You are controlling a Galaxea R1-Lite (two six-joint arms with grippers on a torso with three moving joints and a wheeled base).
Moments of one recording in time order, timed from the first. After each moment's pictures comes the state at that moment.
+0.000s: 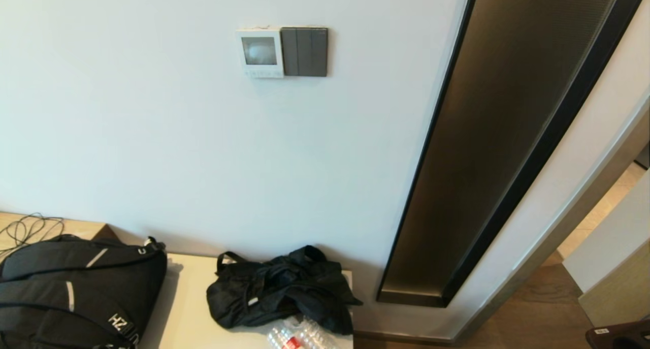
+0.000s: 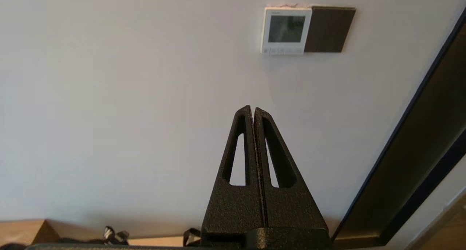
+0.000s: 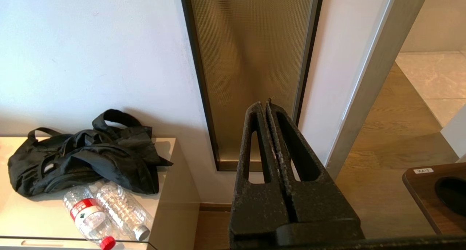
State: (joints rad) left arm -0.07 0.89 -0.90 -0.16 -0.17 -0.03; right arm -0.02 0.00 0.00 -0.02 0.02 -0.02
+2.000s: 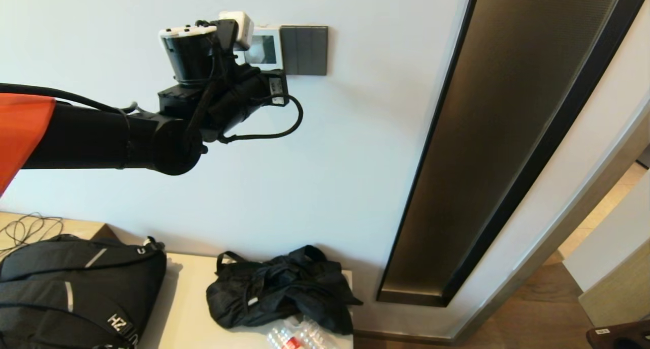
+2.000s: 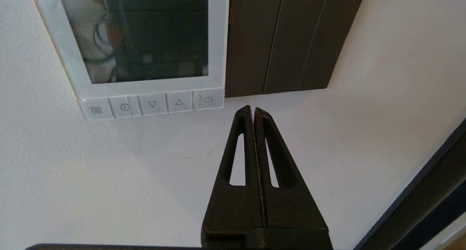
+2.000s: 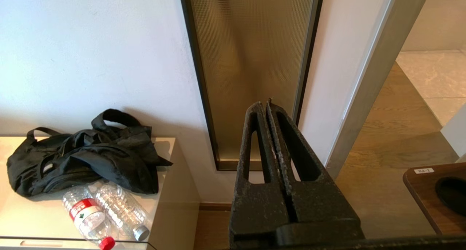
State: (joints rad) left arm -0.49 2.00 -1.54 -0.63 0.05 -0.02; right arm -0.02 0.00 0.00 -0.02 0.02 -0.02
